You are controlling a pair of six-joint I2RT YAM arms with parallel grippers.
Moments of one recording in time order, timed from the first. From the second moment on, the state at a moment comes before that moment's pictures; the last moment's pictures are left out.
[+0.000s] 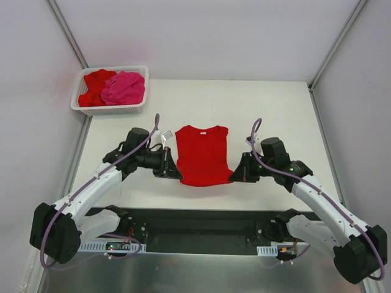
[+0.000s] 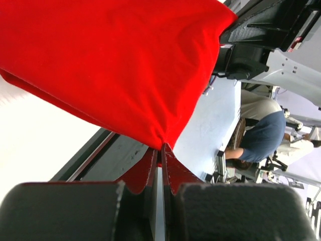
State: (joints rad) left arm -0.44 1.06 0.70 -0.44 0.85 -0.63; right arm 0.50 0.93 0.68 -0.57 -0.52 0.58
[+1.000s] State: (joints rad) left arm -0.47 1.09 0.77 -0.50 0.80 -0.61; right arm 0.56 1.00 0.81 -0.62 -0.43 0.55
